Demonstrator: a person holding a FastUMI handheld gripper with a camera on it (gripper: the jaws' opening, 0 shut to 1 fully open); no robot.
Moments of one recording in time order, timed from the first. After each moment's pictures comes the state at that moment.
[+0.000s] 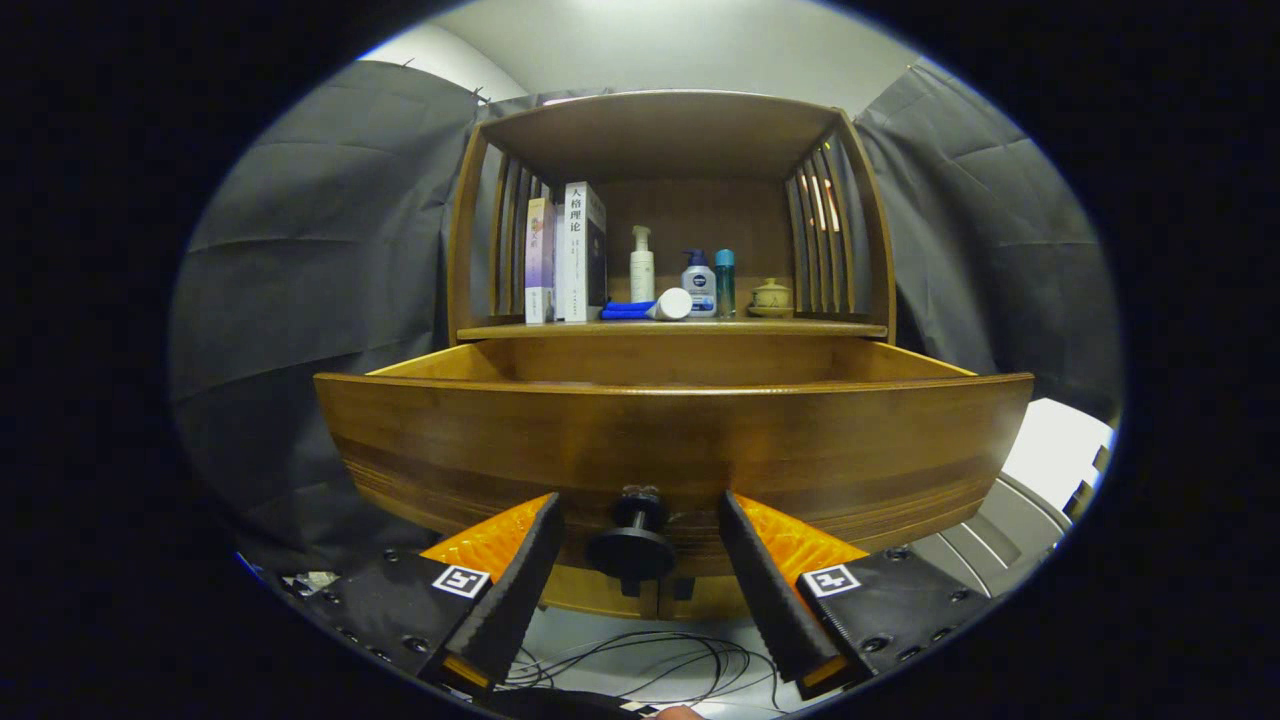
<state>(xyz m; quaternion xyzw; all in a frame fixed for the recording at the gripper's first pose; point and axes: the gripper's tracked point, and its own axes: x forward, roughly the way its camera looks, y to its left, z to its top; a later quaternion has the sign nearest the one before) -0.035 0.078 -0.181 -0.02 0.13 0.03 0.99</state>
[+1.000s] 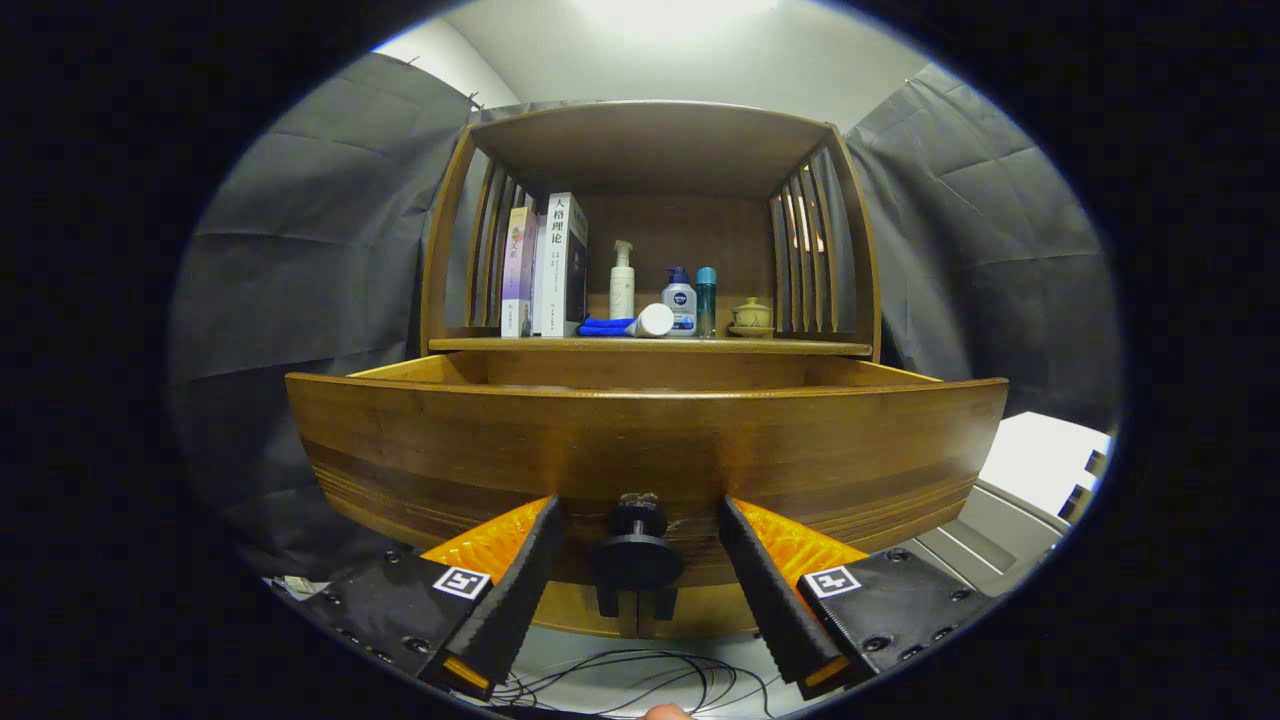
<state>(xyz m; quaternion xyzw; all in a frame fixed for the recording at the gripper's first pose) -0.013 0.069 -0.175 -0.03 0.11 0.00 0.99</state>
